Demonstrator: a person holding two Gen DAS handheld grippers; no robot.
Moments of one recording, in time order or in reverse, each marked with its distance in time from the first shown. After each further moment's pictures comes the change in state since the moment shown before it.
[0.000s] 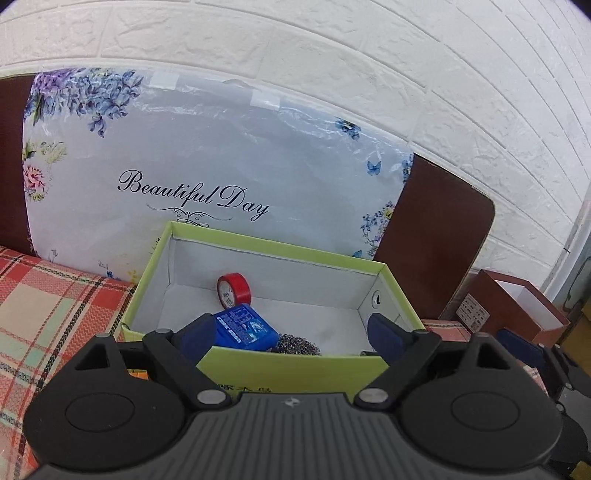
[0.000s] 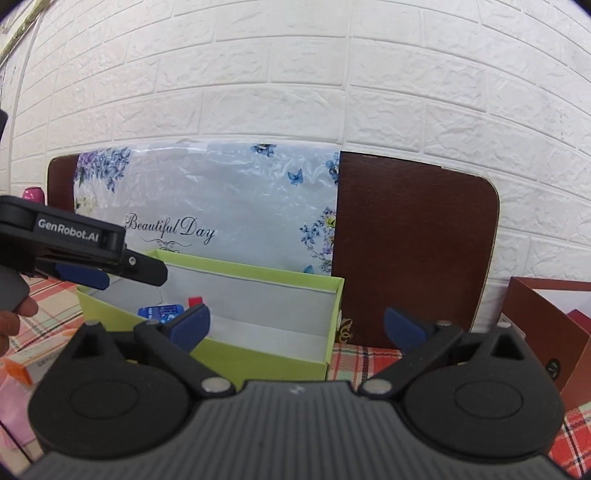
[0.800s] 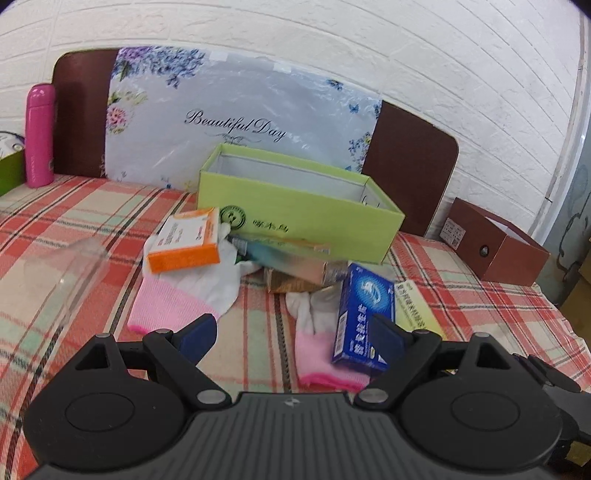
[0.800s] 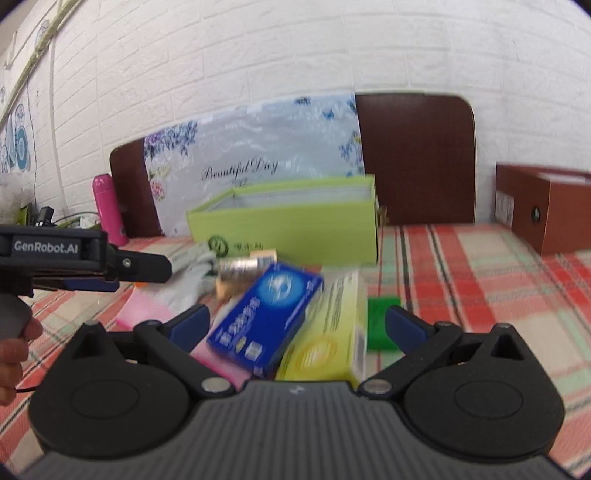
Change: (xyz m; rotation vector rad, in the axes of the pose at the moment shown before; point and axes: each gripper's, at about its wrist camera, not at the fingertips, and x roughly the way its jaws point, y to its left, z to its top) left arm -0.128 -0.002 -0.136 -0.003 0.044 0.070; right arm -0.143 0.040 -0.093 0.173 0.158 0.101
